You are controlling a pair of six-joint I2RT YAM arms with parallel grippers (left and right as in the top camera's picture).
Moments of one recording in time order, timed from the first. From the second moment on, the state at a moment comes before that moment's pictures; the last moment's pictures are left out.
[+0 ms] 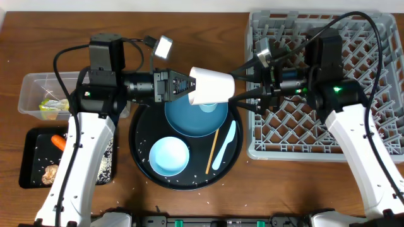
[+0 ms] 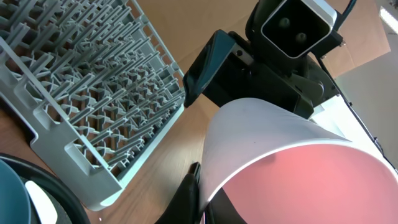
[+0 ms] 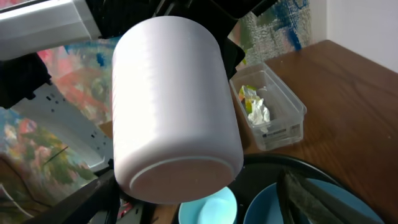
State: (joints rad) left arm -0.10 1.38 1.25 -0.53 1.32 -0.33; right arm 0.22 1.46 1.30 -0.47 -1.35 -0.24
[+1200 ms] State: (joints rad) left arm -0.10 1.39 1.25 -0.55 1.33 -0.32; right arm 0.26 1.54 1.30 -0.27 -1.51 -0.19
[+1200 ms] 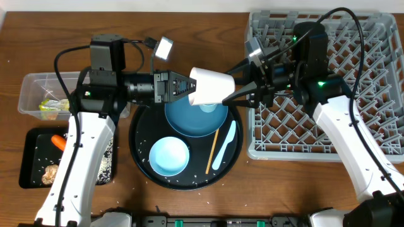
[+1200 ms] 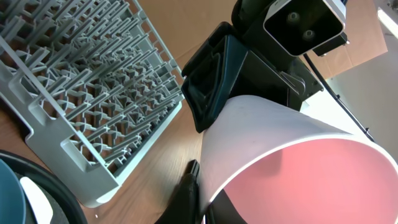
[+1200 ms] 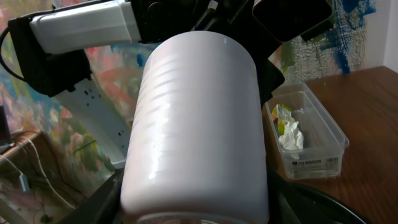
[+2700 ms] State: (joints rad) left arm 0.02 1.39 1.24 -0.72 0.82 -0.27; right arm 0.04 1.56 1.28 0.30 -1.43 0.64
